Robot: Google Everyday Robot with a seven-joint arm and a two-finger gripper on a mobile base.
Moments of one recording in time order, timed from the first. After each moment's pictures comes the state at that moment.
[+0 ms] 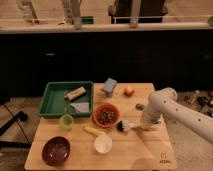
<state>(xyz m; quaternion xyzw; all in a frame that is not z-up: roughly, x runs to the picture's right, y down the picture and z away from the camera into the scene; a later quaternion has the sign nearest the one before) 0.231 0.200 0.835 -0.31 -0.08 0.01 0.95</state>
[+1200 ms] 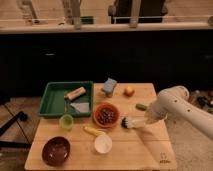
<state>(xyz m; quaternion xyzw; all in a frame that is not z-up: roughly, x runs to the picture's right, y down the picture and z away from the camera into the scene) 0.249 0.167 0.806 -0.26 -0.09 0.03 0.96</state>
